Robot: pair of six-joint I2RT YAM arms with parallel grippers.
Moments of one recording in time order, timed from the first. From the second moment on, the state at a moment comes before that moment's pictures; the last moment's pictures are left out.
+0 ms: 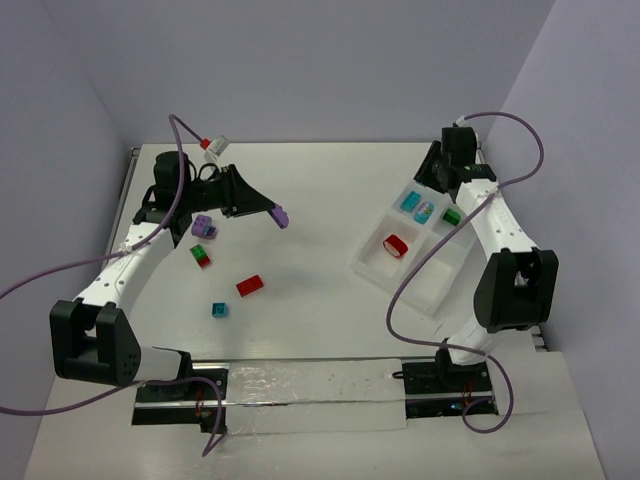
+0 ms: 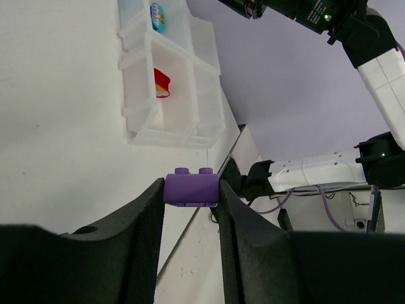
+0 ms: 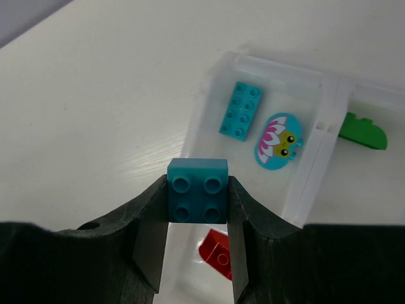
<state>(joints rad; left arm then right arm) -0.19 1.36 1.07 -0.08 0.95 -0.68 0.03 1.60 1.37 -0.46 0.06 0.47</state>
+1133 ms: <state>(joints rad) -0.33 1.46 1.28 -0.25 0.79 -0.59 -0.02 1.79 1.46 -0.47 0.07 0.42</state>
